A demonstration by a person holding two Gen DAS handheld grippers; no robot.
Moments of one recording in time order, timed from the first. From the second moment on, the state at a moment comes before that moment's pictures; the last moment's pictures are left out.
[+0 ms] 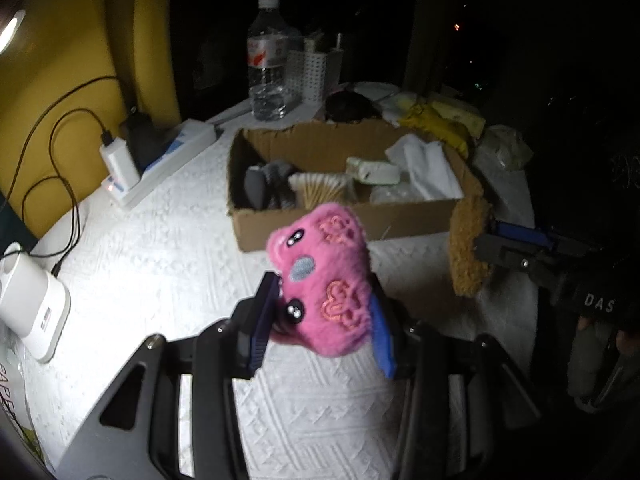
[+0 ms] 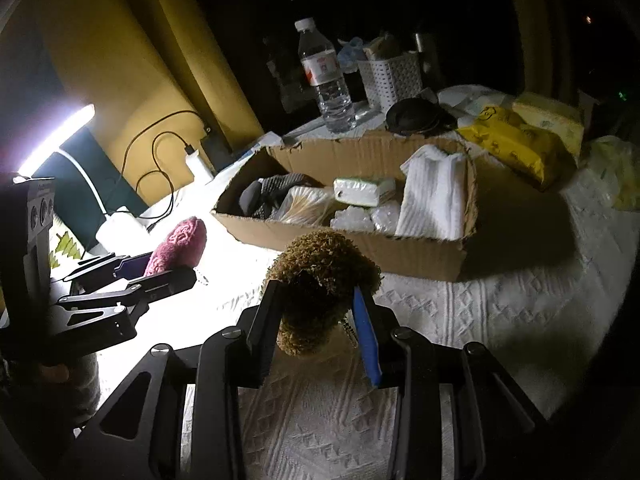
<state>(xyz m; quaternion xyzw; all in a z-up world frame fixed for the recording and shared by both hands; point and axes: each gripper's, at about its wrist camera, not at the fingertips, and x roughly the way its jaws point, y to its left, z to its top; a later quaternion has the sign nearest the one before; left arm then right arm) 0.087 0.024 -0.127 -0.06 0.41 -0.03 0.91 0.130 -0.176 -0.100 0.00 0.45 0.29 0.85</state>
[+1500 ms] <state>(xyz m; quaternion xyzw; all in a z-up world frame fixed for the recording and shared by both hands) 0.199 0.031 -0.141 -0.08 0.40 -0.02 0.91 0.232 -0.151 -0.110 -0.01 0.44 0.30 0.85</state>
